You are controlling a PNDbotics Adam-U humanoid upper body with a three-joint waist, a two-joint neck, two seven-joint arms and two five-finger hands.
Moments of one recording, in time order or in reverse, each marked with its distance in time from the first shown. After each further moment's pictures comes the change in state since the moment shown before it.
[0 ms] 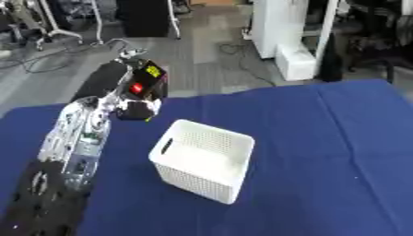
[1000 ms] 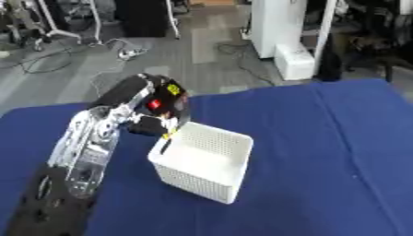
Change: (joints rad) left arm 0.028 -0.001 -0.035 0.021 0.099 -0.082 -0.074; right arm -0.007 -0.008 0.000 0.000 -0.007 0.006 0.002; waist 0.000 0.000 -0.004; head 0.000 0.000
